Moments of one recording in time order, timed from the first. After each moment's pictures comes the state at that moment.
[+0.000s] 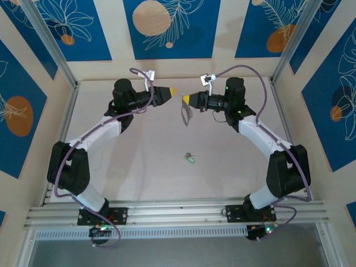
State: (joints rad) left arm -0.39 1.61 1.19 0.45 0.82 -0.76; right arm 0.31 1.52 1.14 0.24 -0.97 0.56
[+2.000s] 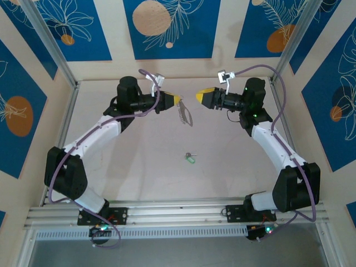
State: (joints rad) left arm -0.45 1.56 1.28 0.10 0.87 -0.41; right arm 0.19 1.36 1.08 0.24 -1.08 0.59
